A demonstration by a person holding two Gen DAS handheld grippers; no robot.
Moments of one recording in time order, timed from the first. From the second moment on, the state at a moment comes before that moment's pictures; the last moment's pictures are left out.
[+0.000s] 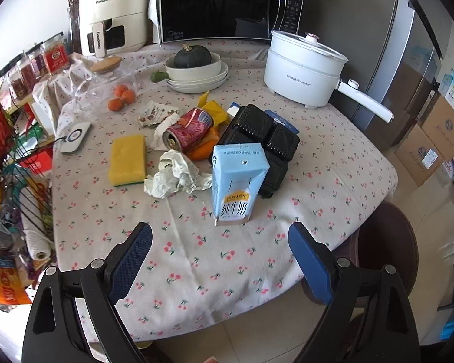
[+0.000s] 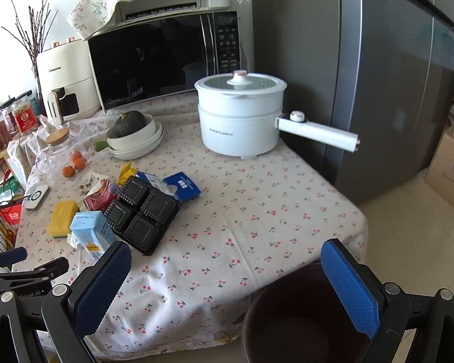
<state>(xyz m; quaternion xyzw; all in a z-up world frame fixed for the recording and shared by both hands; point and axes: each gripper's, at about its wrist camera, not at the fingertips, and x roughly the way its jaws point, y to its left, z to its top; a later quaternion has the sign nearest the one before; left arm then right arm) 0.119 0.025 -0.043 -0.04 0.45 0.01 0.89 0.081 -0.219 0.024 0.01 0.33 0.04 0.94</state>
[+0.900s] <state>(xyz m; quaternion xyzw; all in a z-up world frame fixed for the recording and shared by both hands) 0.153 0.053 -0.029 -0.06 0.40 0.03 0.91 0.166 -0.213 -0.037 0.10 0.43 0.04 0.90</state>
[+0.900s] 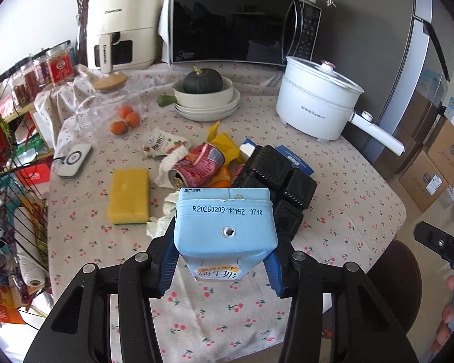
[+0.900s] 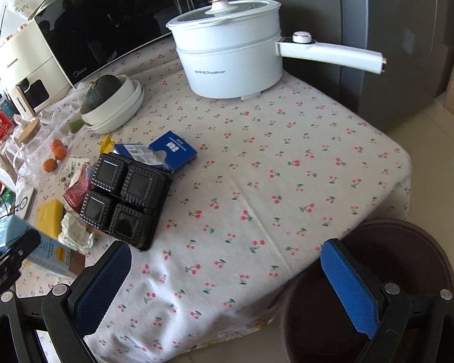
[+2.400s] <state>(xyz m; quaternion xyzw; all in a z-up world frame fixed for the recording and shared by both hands) 0.110 0.176 -0.013 -0.13 0.40 0.06 0.90 0.266 -0.109 -0.144 0.23 0.50 0.12 0.83</state>
